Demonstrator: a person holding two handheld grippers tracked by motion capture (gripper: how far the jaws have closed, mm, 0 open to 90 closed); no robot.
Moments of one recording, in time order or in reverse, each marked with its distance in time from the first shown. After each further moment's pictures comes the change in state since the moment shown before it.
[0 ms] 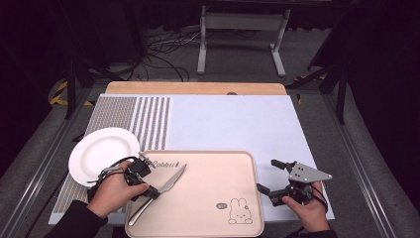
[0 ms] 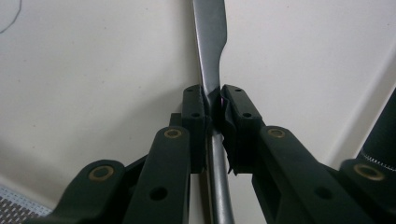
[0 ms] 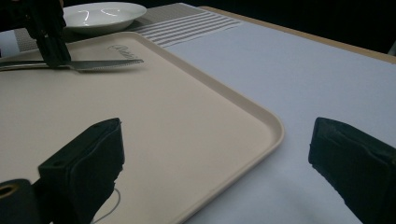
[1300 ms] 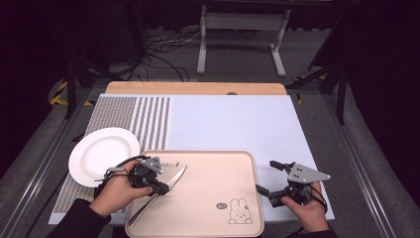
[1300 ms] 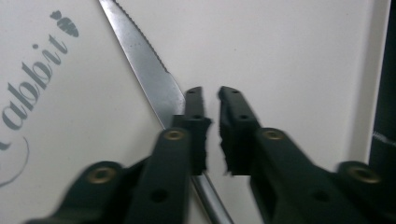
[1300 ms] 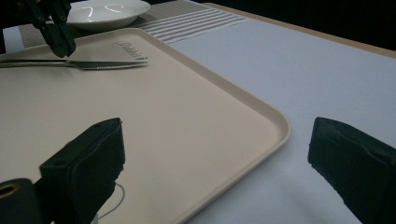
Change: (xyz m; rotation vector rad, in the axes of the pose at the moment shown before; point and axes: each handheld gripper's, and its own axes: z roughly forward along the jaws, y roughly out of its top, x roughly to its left) left arm -0.020 0.010 -0.001 -0.130 0.040 0.414; right arm 0.001 -0.002 0.002 0.010 0.013 -0.005
